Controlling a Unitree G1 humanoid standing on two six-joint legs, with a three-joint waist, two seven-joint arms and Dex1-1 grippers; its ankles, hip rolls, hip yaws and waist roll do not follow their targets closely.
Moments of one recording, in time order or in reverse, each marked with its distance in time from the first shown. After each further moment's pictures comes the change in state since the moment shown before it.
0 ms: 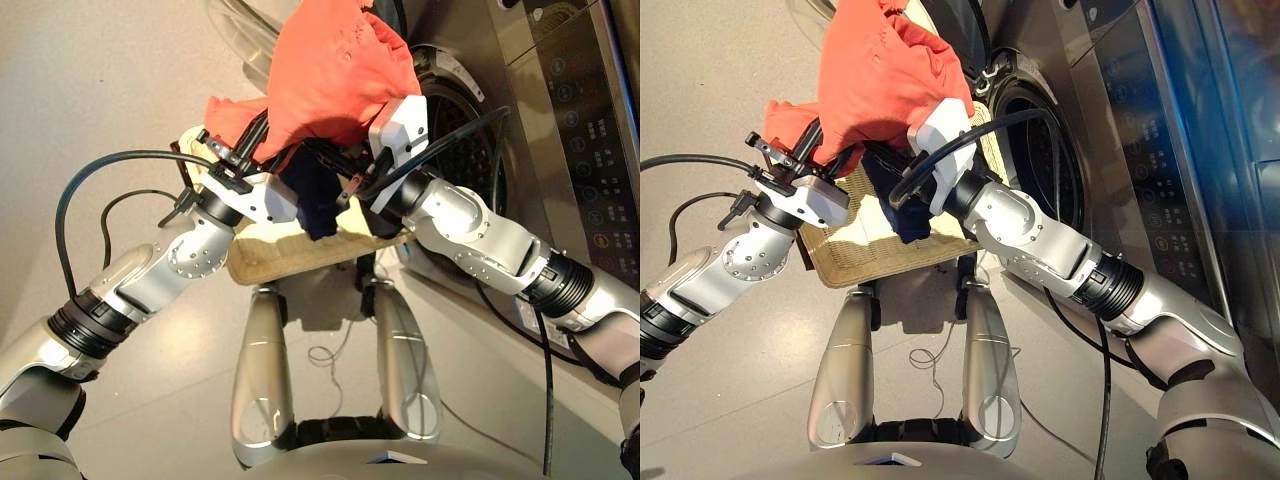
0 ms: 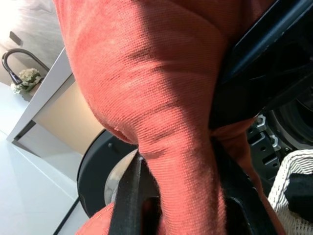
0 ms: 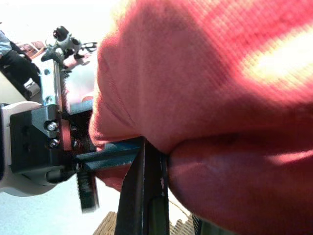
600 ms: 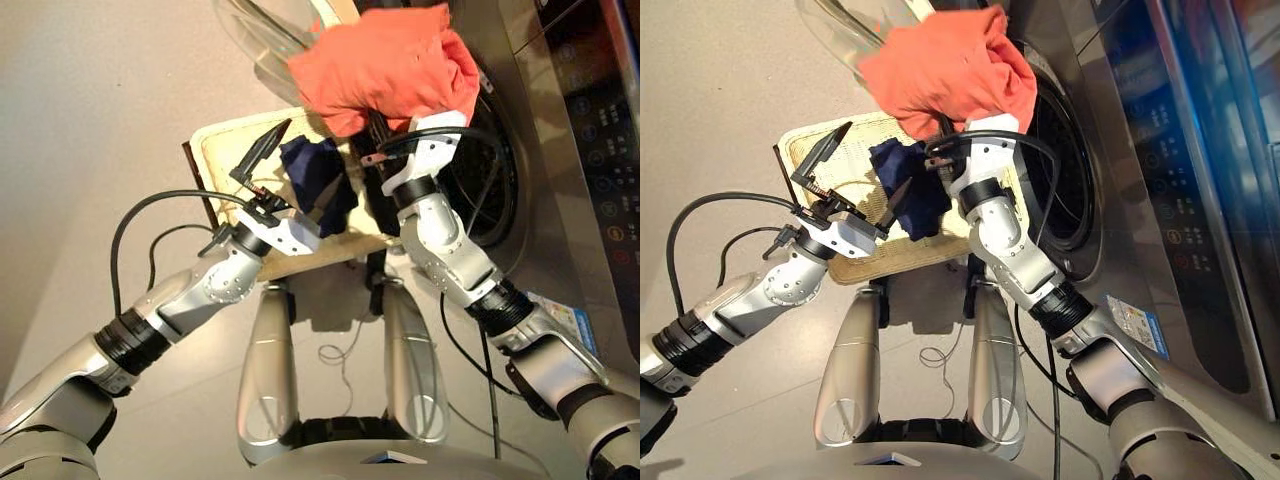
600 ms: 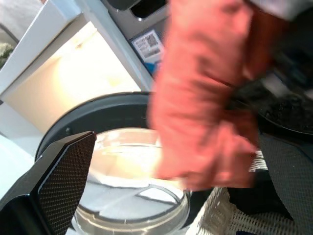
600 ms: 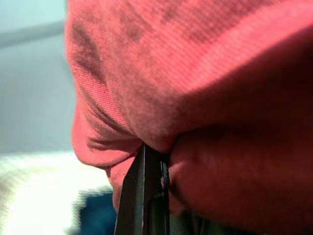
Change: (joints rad) left arm 0.043 -0.174 -0.104 0.068 0.012 -0.039 0.090; right arm 0.199 0.322 -0.259 0.498 -0.403 -0.107 -0.379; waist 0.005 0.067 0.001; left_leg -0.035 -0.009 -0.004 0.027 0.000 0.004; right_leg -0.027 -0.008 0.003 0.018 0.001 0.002
